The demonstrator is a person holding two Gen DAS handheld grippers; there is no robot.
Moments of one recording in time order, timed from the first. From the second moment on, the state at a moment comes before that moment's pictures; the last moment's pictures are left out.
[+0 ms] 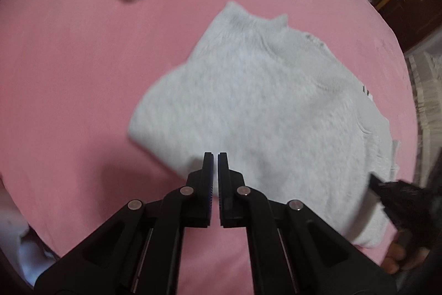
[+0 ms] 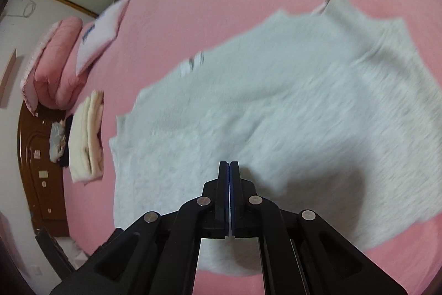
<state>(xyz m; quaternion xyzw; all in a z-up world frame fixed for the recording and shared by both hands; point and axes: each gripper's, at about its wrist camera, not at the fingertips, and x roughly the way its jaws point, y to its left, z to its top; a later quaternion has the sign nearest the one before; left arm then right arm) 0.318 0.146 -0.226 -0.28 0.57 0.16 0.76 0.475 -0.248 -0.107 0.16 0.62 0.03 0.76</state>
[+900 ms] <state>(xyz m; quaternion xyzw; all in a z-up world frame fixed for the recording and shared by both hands) 0.283 0.182 -0.302 -0.53 0.49 0.14 0.68 0.543 -0.213 -0.173 0.06 0.74 0.11 0.66</state>
